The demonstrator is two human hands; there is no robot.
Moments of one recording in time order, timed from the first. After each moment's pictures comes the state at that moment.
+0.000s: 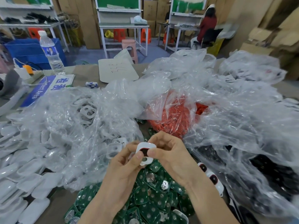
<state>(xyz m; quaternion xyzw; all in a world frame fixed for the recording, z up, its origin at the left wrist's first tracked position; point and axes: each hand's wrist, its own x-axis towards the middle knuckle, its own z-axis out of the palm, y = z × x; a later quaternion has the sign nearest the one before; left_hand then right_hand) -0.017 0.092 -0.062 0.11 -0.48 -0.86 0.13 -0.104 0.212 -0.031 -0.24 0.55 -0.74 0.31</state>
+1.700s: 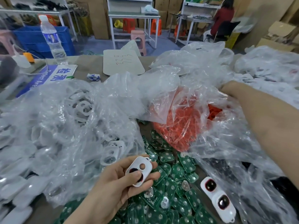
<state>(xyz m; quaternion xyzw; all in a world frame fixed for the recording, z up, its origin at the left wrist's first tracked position) -0.023 0.083 -0.059 0.17 -0.41 -0.89 -0.02 -0.478 0.256 -0.012 -0.10 0.99 -0.05 0.04</state>
